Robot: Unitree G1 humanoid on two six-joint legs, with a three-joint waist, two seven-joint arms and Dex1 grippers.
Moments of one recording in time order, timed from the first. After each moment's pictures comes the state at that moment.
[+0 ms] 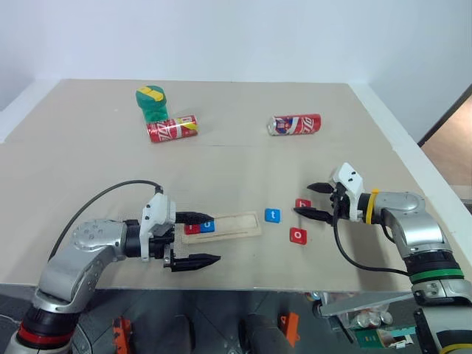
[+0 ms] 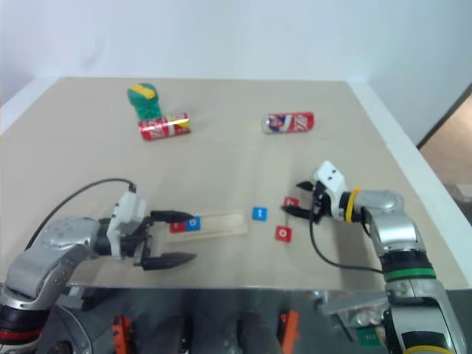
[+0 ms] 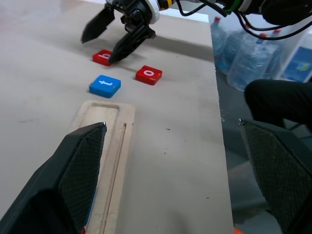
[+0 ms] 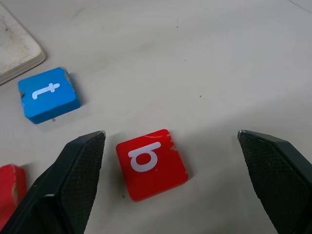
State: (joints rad) left arm -0.18 0.61 -0.01 -0.42 -0.52 0.50 -1.15; right arm -0.54 -0.73 0.04 0.37 0.20 0.26 1.10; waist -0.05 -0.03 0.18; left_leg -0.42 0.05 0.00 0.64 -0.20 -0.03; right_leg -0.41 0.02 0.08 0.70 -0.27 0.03
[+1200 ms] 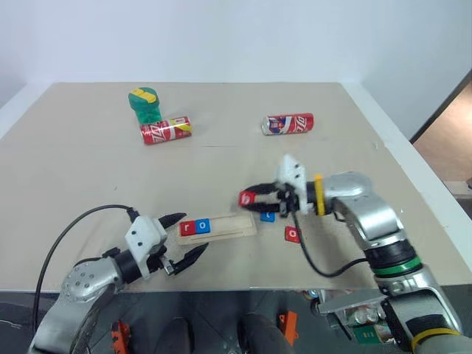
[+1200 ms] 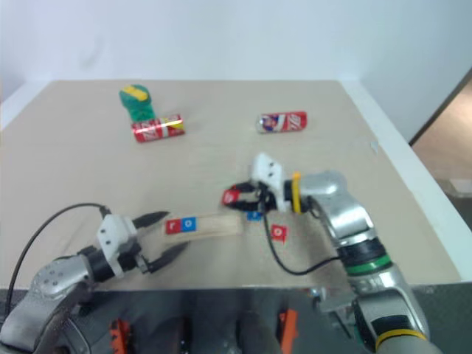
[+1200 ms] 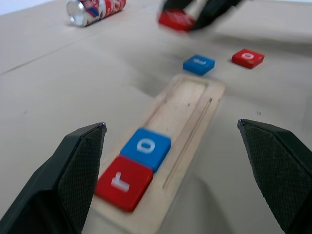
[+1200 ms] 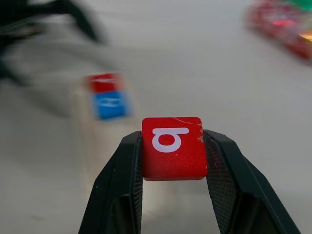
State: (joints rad) left arm 0.17 0.51 0.02 -0.53 -0.35 0.24 -0.71; right arm -0.64 -0.55 0.30 0.01 0.23 0.36 1.20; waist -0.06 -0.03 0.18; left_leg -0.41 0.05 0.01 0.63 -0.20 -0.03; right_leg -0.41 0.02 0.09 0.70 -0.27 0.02
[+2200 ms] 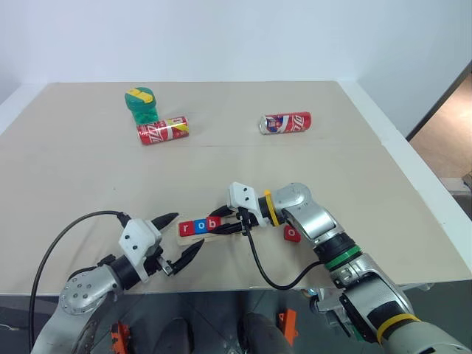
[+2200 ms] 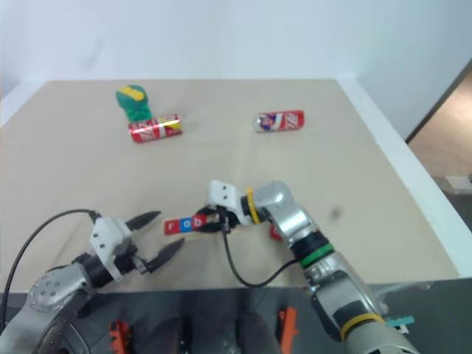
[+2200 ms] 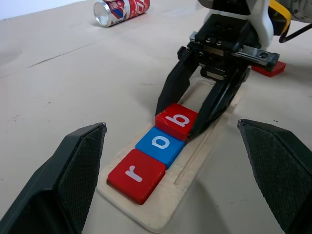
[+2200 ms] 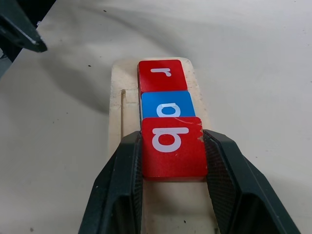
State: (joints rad) left arm 0.22 0.48 0.03 -0.58 -0.36 0.24 -0.62; right arm -0.75 -0.33 0.43 0.35 0.07 0.13 1.22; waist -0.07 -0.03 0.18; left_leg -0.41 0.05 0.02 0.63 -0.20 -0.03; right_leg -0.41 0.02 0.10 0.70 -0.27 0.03
